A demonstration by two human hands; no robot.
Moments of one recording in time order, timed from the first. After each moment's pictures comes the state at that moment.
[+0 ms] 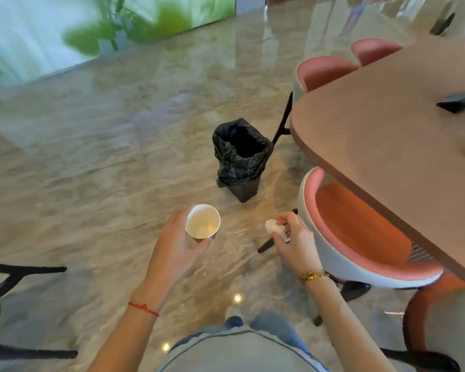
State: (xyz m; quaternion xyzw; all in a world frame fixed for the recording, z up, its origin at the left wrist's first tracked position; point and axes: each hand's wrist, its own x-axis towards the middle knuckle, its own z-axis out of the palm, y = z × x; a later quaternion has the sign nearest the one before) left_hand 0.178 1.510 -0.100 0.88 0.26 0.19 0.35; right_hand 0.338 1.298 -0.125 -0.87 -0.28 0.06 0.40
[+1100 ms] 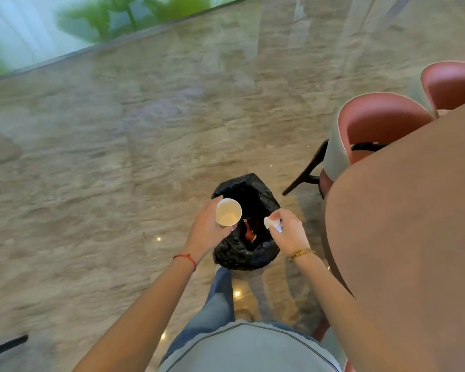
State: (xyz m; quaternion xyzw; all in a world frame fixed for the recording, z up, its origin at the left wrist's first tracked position) left_hand 0.731 1.812 -0.175 0.86 0.31 0.05 0.40; right_hand 0.867 1.630 -0.179 -0.88 -0.28 0.20 0.34
